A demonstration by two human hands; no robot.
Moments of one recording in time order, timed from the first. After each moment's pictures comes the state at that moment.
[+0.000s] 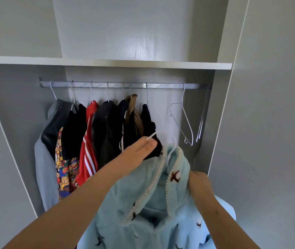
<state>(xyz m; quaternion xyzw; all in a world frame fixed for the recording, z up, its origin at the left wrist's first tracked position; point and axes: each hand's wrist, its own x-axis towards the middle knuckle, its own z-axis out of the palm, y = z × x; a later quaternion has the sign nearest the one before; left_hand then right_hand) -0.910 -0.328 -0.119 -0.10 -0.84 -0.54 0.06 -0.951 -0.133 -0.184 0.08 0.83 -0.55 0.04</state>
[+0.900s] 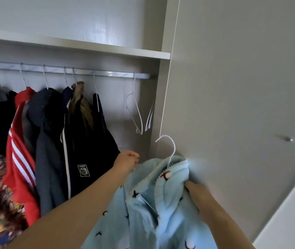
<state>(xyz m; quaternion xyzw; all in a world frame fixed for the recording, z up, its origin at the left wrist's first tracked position) -0.986 -0.171 -0.188 0.14 -0.73 -0.67 0.01 -0.918 0.031 -0.204 0.18 0.76 -0.62 0.04</state>
